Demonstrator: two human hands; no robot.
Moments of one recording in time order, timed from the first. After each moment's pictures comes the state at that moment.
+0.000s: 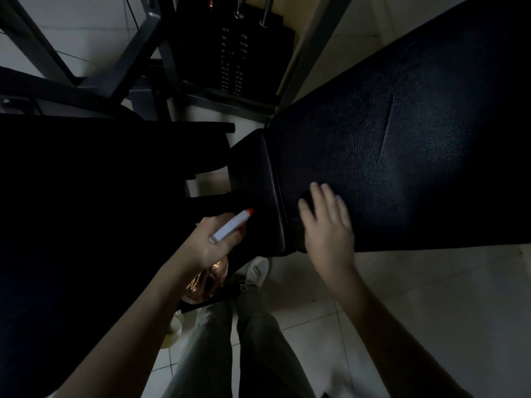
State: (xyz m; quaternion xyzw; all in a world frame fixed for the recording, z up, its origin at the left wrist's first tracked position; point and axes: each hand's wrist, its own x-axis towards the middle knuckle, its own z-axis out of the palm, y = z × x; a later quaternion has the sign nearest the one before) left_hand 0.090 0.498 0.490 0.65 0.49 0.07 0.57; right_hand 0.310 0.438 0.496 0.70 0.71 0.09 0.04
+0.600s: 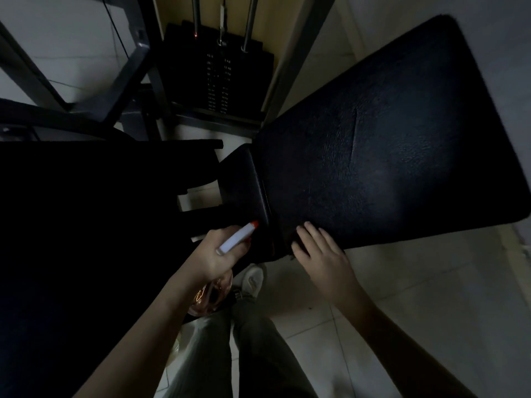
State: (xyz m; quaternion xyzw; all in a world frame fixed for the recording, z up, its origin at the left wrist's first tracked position) left_hand 0.106 0.486 0.521 0.65 0.47 0.08 0.59; right_hand 0.332 0.389 0.506 0.59 0.80 0.10 0.08
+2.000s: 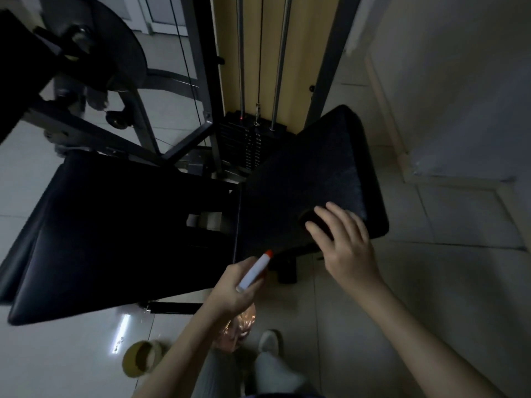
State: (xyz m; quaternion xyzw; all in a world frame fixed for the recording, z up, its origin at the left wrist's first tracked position) left_hand 0.266 0.337 0.608 0.59 0.55 0.27 0.52; right_hand 0.487 0.384 0.640 0.46 0.83 0.22 -0.23
